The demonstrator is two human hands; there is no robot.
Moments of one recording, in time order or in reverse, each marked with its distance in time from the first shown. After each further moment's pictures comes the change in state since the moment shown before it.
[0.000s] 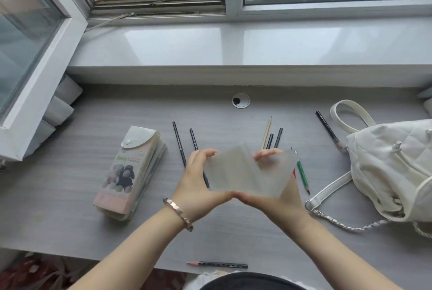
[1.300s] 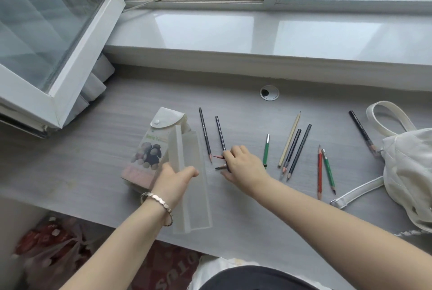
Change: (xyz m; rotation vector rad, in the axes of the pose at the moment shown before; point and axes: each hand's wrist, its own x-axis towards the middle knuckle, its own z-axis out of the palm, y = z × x) left_hand -0.030 -0.040 -0.055 -0.236 0.301 -0.617; right_hand 0.040 0.063 0.087 -1.258 -0.608 -0.126
